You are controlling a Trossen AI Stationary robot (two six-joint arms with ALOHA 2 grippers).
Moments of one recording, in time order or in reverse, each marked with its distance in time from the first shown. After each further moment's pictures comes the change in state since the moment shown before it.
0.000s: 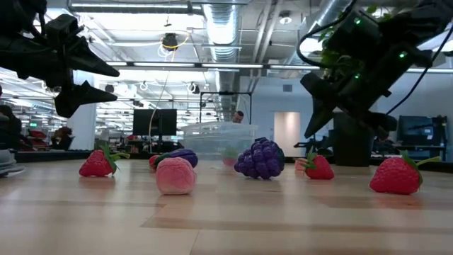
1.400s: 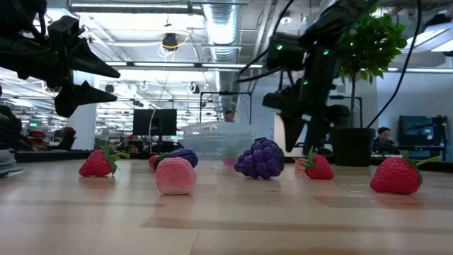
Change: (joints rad) left arm 0.000 0.000 0.000 -0.005 -0.030 0.009; right arm -0.201 0.384 0.518 -0.505 -0.321 -0.365
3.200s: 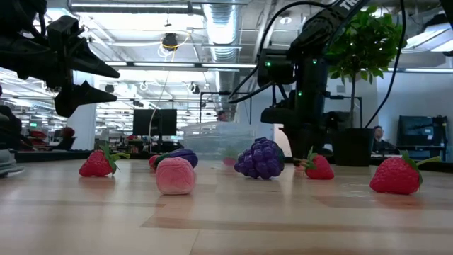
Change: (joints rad) left arm 0.000 0.000 0.000 -0.003 0.005 0.004; right arm -0.007 0.110 0.078 -0.117 -0.061 -0.037
